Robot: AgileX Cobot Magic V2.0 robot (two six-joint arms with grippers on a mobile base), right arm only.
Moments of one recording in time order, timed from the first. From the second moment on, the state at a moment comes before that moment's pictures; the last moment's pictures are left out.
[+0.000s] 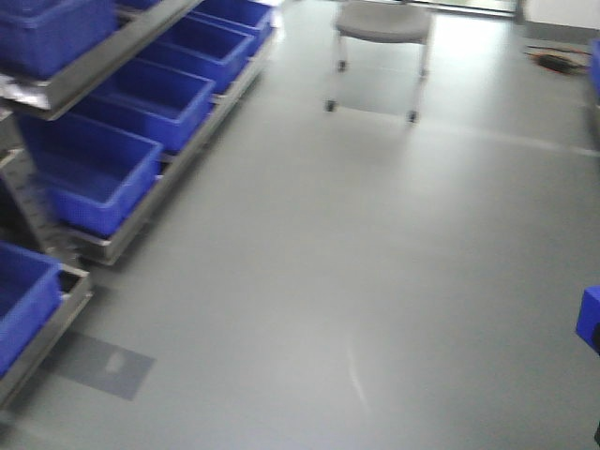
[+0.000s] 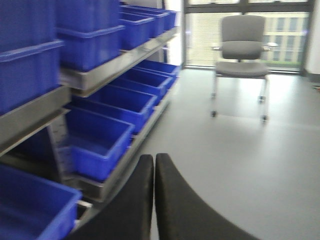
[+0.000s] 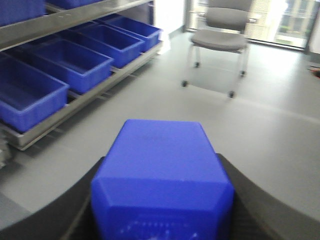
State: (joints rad) arm 0.16 0.28 -0.28 -0.16 0.33 0.09
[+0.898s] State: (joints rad) arm 0.16 0.28 -0.28 -0.16 0.33 0.09
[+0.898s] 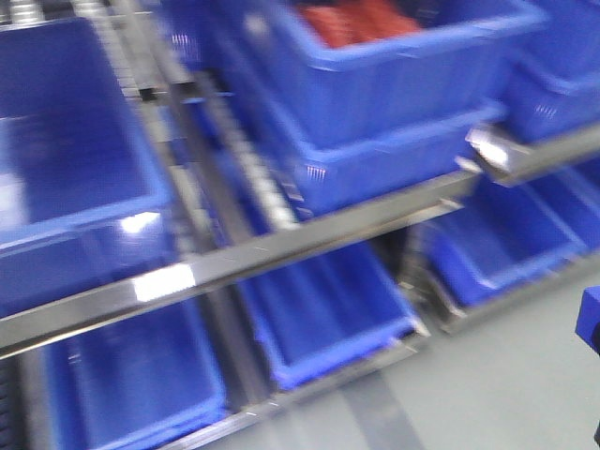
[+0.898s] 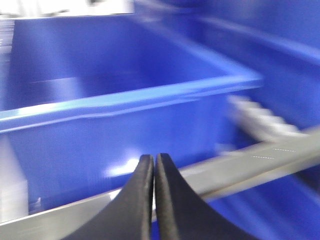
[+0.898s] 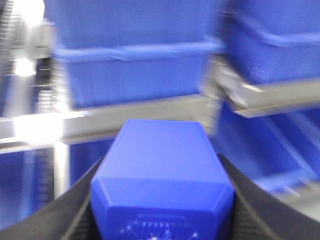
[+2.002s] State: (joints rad) arm 0.16 0.28 -0.28 -0.16 0.33 0.09
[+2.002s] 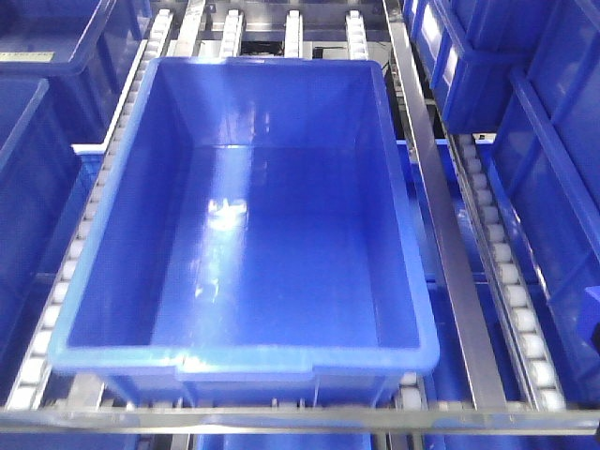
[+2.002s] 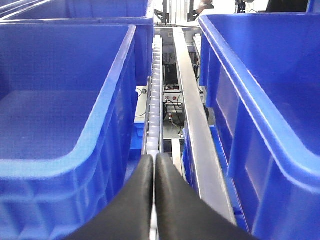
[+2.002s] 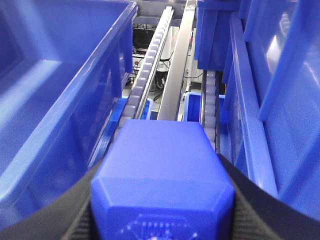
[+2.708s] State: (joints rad) arm 0.16 0.28 -0.28 -0.16 0.33 0.09
